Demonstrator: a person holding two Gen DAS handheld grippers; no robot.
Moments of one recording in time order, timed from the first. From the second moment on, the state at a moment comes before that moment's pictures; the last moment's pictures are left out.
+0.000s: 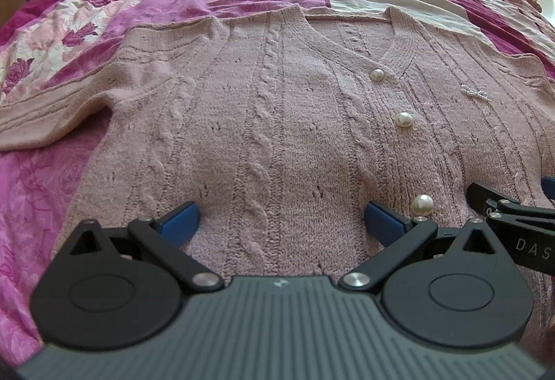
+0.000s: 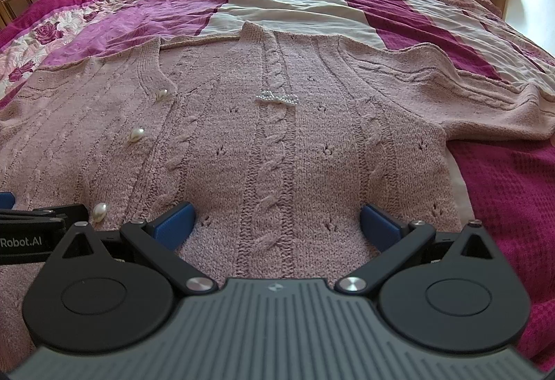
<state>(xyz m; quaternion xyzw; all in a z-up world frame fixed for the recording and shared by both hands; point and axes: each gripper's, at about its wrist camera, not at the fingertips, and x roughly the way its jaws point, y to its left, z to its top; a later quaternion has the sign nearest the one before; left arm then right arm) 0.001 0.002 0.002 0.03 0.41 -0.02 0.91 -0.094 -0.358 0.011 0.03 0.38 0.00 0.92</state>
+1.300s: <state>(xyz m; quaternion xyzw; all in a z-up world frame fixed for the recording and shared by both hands) 0.004 0.011 0.019 0.01 0.43 -0.04 0.90 -0.079 -0.372 0.022 0.05 0.43 0.02 0.90</state>
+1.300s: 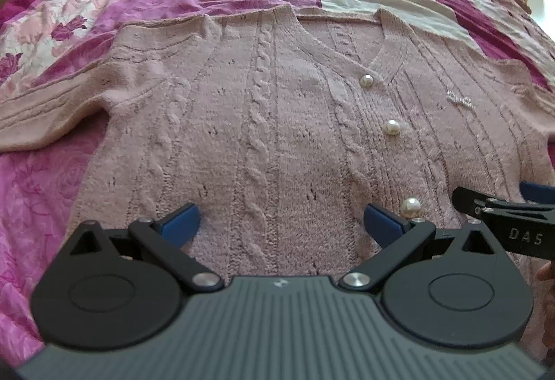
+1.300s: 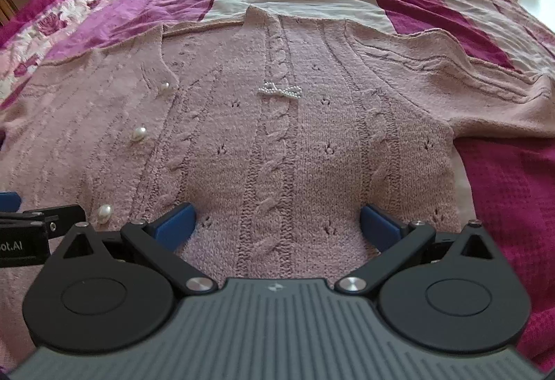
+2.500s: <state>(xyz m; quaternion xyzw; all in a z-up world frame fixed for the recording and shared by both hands) 0.019 0.022 0.028 0.00 0.44 0.03 0.90 -0.072 -0.658 0.014 0.36 0.26 -0.10 0.89</state>
